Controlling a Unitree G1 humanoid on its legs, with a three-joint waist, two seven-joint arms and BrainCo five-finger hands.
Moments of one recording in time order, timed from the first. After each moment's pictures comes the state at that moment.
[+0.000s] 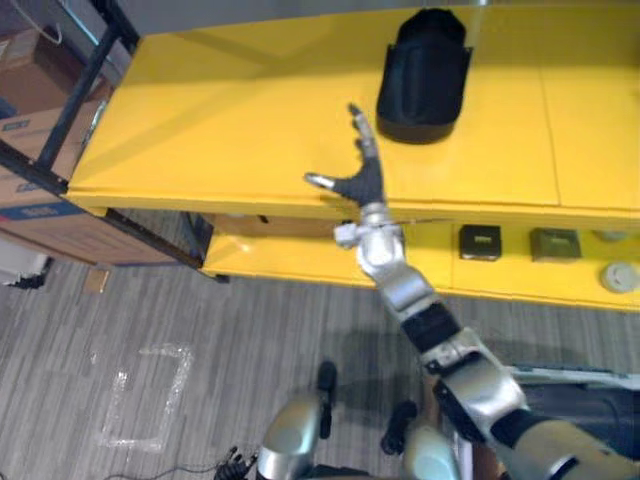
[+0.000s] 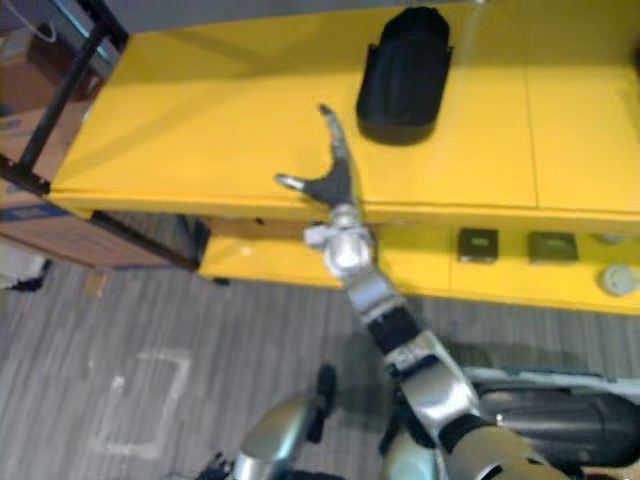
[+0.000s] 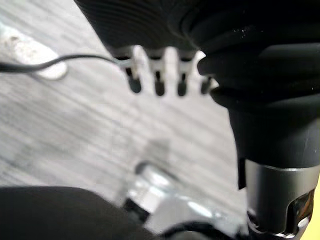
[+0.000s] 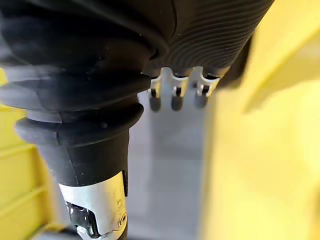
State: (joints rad) left arm 0.24 0.07 -0.05 0.91 -0.46 -0.11 0.09; right arm -0.78 -0.04 0.40 0.38 -0.06 -0.17 -0.38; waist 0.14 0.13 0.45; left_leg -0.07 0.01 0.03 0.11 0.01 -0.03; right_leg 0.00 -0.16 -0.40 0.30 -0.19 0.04
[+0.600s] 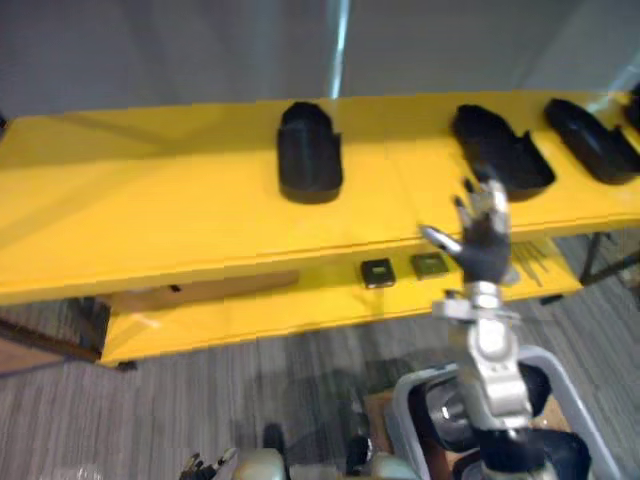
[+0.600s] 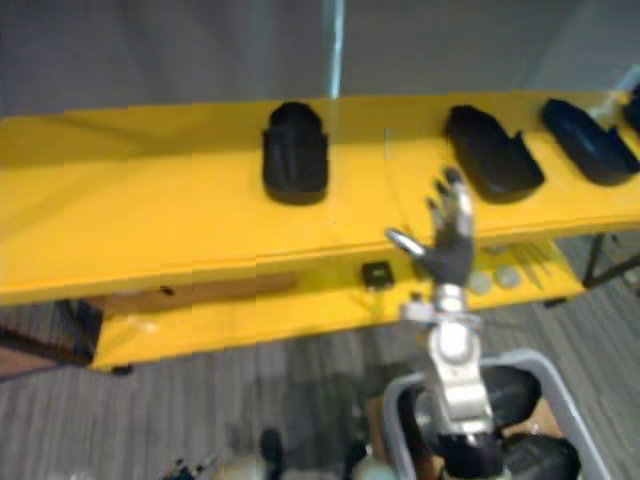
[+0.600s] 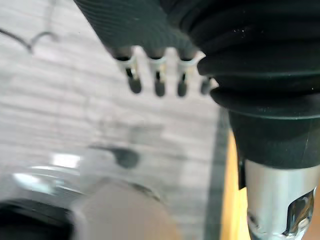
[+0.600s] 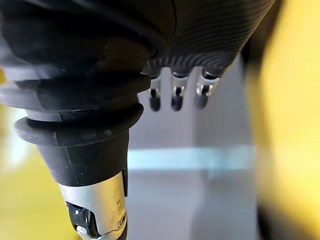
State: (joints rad) left arm 0.23 0.14 0.02 0.94 -0.39 -0.08 0.15; right arm 0.06 -0.17 -0.09 -0.23 0.19 -0.23 -0.29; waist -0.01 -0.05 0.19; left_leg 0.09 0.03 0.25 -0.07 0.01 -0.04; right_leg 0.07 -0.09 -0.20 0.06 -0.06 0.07
